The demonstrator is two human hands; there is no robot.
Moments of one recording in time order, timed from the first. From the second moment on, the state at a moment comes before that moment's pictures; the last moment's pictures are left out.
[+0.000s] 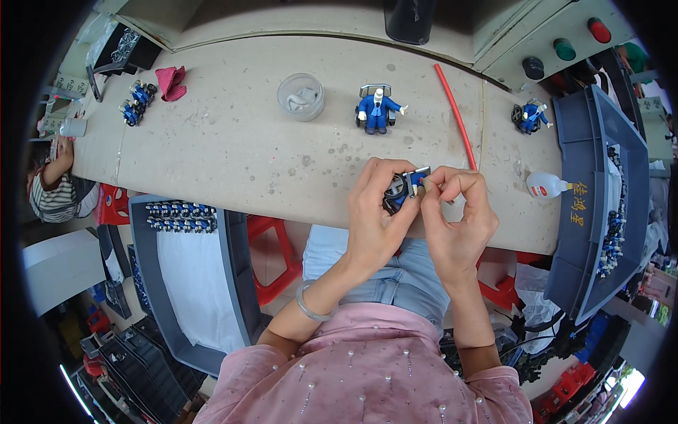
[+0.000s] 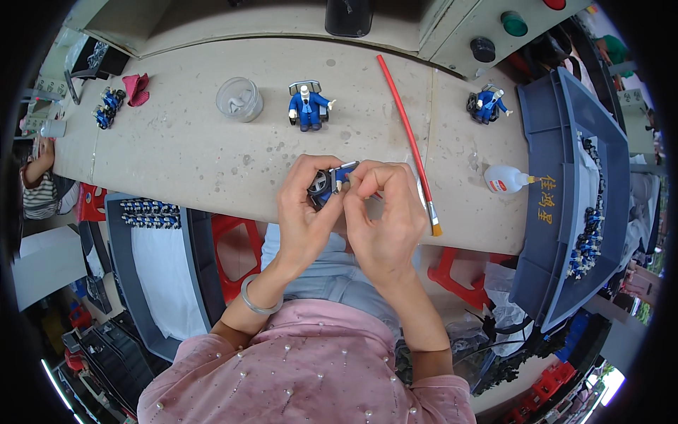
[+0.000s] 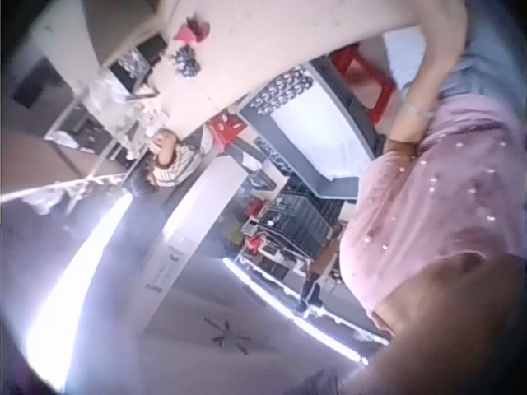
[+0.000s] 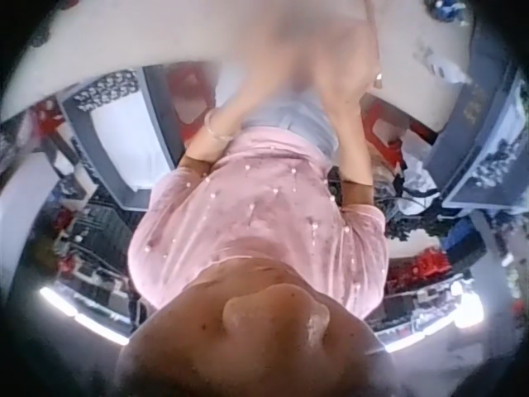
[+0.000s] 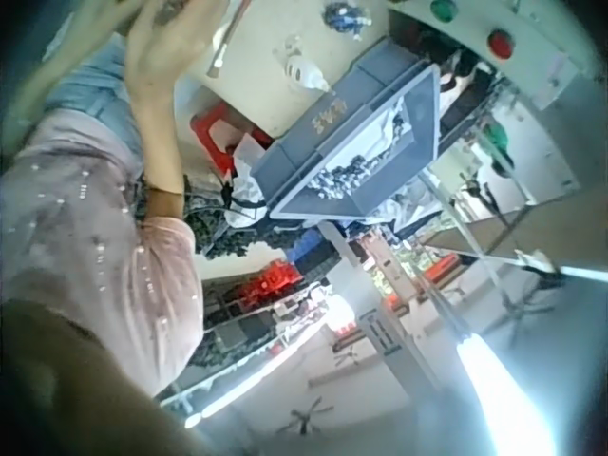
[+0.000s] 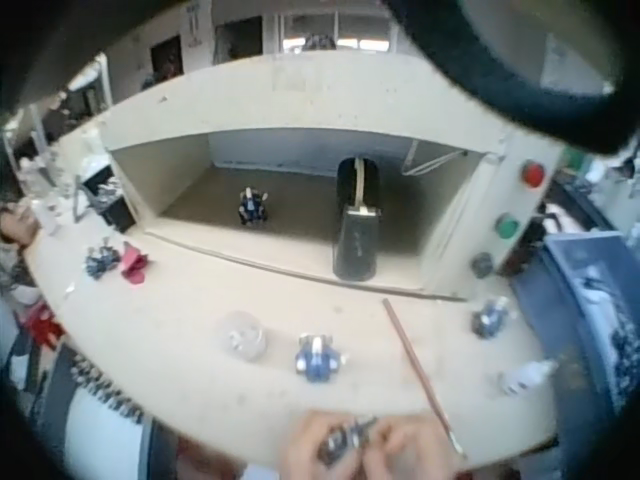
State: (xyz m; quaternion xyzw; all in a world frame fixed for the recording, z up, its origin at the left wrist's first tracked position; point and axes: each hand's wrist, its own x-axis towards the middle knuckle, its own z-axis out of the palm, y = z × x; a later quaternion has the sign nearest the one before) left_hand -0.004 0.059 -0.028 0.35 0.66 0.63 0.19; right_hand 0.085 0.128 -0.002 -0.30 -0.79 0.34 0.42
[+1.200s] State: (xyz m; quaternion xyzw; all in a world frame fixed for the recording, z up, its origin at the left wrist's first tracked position) left_hand -0.021 0.050 -0.018 0.18 0.54 0.70 0.43; right_hand 0.142 0.155 0.052 -0.47 -0.80 0.27 0.26
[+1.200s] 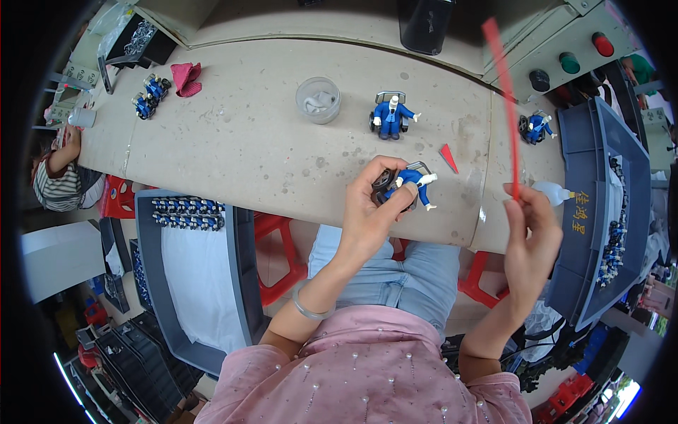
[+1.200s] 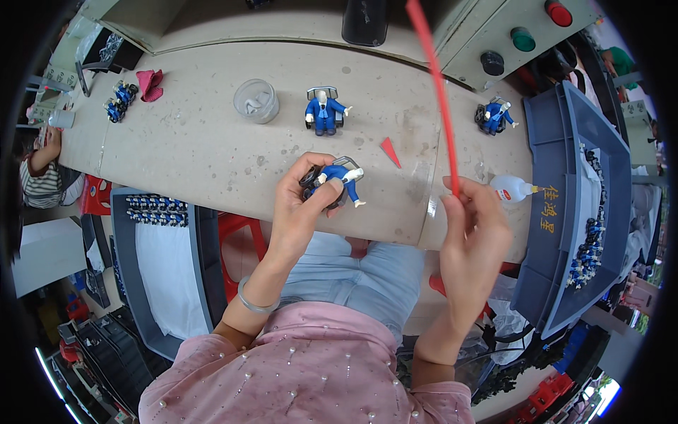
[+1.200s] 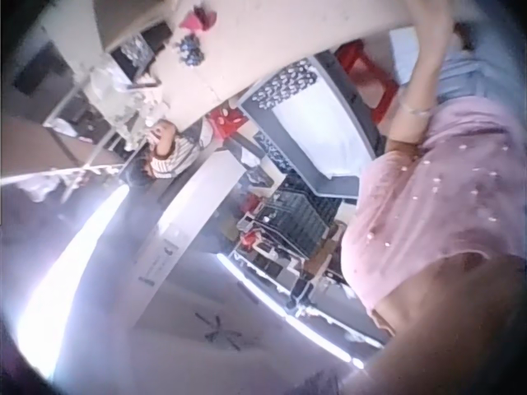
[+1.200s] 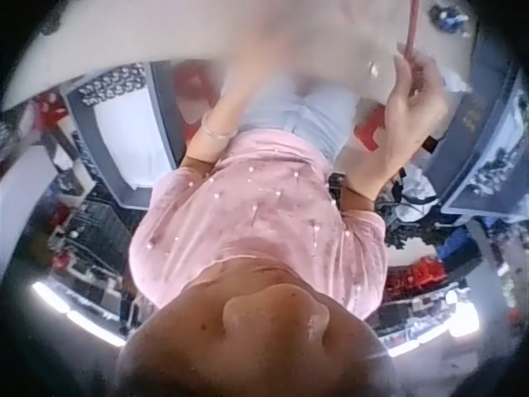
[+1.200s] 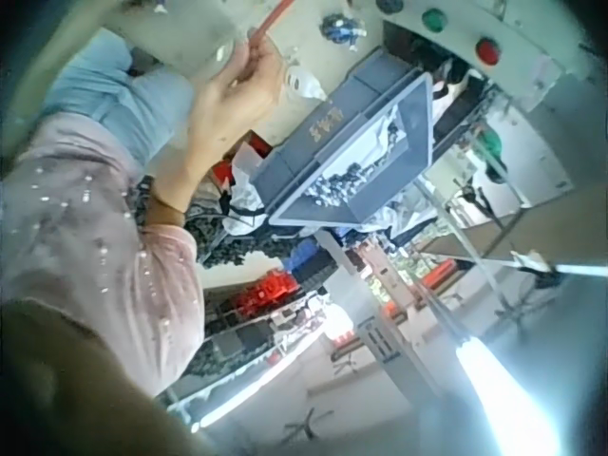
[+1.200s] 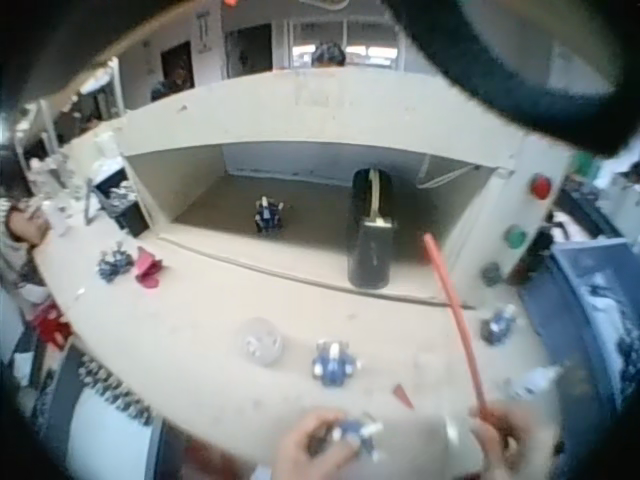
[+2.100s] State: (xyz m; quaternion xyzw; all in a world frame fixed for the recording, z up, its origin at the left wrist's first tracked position) left_hand -0.017 0.049 -0.020 0.23 0.57 0.69 0.39; right_hand 0.093 0.162 0.019 -0.28 -0.75 0.32 0.50
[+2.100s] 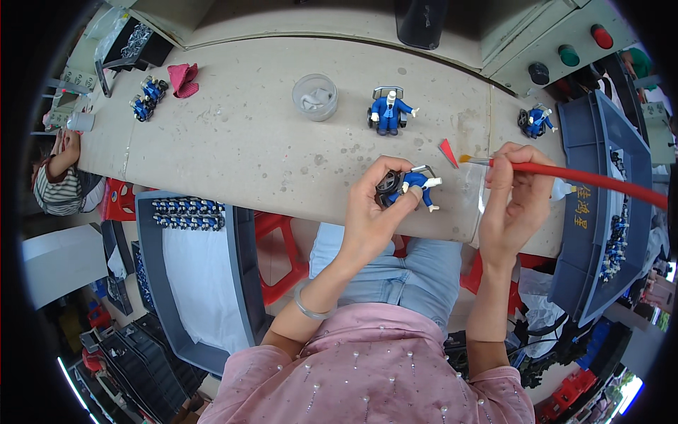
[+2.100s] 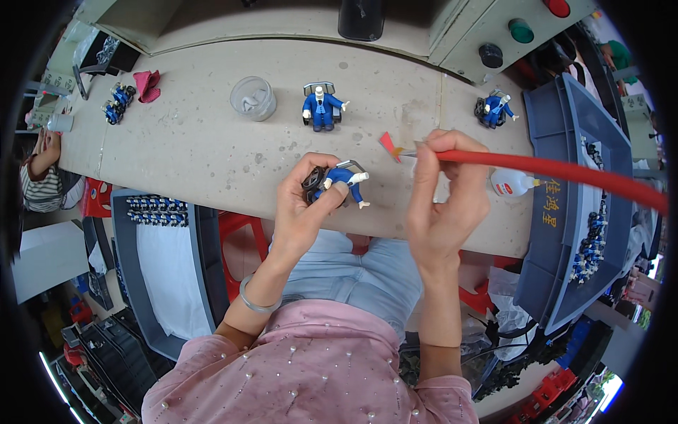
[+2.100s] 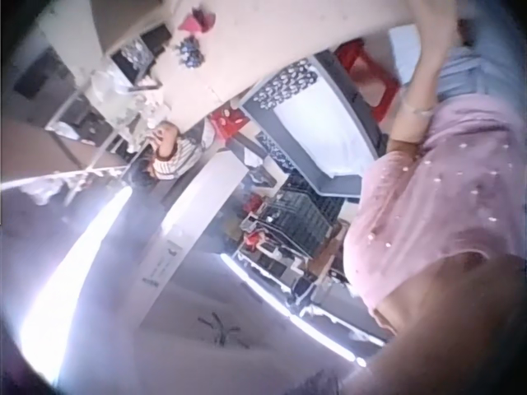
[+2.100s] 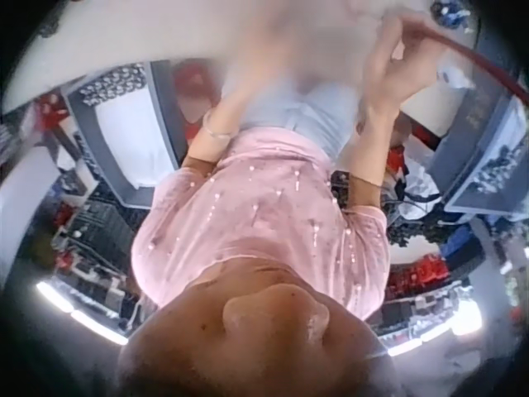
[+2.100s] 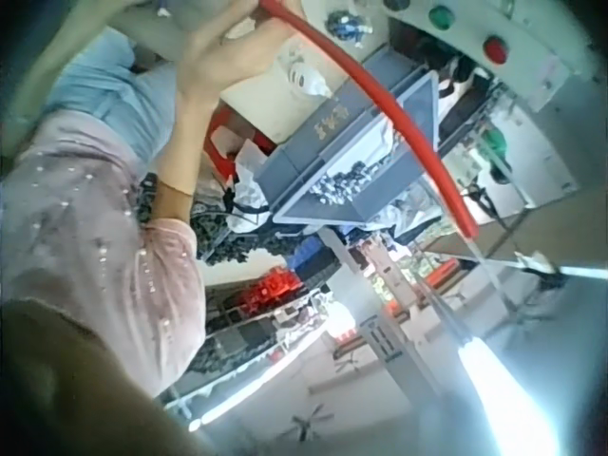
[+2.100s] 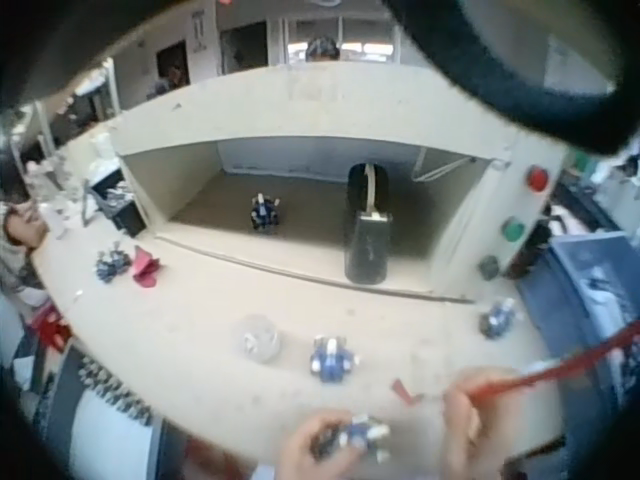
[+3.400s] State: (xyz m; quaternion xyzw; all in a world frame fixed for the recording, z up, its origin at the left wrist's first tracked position) left_hand -0.016 0.047 -0.025 0.32 0.36 0.76 0.44; right_hand 0.145 0.163 0.031 -0.43 -0.83 0.17 0.32
